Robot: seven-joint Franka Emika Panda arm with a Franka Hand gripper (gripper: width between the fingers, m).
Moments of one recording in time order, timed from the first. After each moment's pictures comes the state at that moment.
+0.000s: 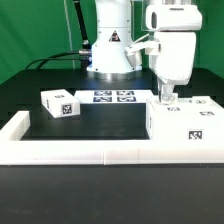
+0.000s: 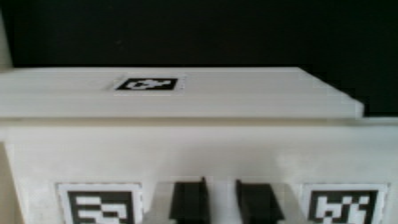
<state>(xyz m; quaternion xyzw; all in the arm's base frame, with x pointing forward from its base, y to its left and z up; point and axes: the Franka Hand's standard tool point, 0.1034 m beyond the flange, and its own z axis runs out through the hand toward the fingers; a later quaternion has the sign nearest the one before) 0.554 0.055 0.059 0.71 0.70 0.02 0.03</state>
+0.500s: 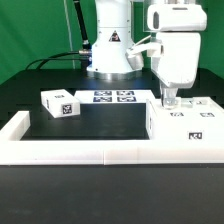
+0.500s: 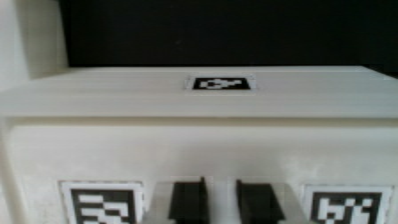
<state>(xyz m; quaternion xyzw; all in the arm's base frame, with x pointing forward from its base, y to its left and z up) 0.579 0.054 0.058 0.72 0.70 0.02 0.03</state>
